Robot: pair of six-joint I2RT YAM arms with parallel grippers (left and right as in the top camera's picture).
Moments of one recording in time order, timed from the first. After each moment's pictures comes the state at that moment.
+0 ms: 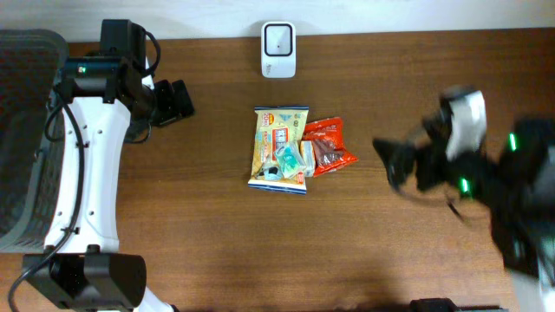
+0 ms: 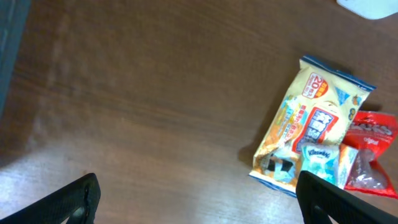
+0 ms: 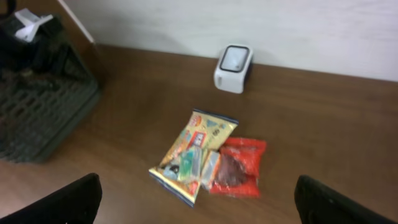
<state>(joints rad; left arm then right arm) -0.03 1.78 1.91 -1.38 0.03 -0.39 0.02 1.05 1.39 -0.90 -0.52 -0.03</state>
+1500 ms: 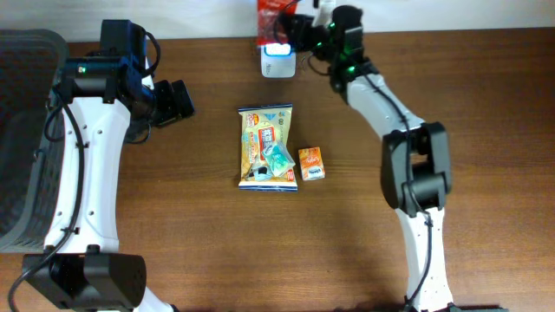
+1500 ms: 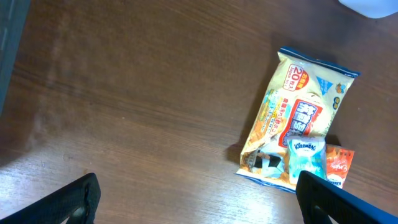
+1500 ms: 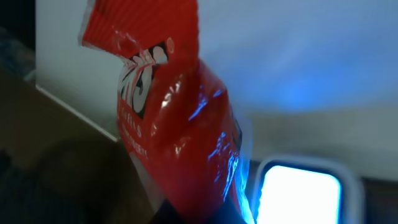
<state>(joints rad) -0.03 1.78 1.91 -1.38 0.03 -0.39 0.23 2.45 2.01 0.30 -0.51 0.60</state>
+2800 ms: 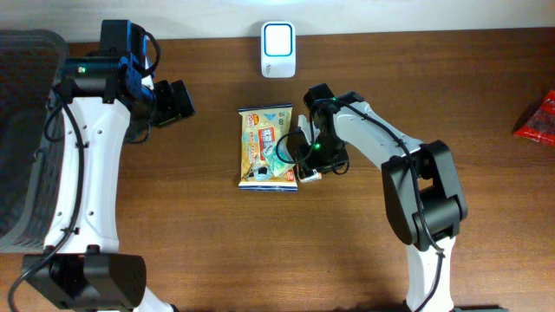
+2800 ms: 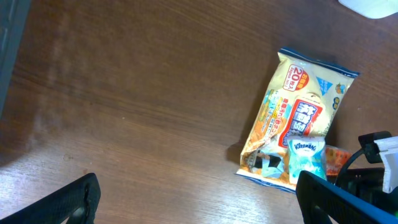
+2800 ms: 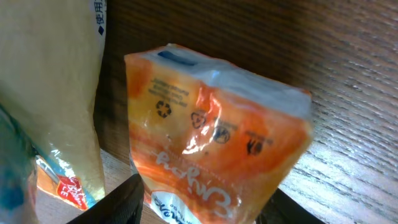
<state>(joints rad) -0.03 1.78 1.91 -1.38 0.03 -0.39 0.38 2.18 1.59 -1.02 -0.27 0.05</state>
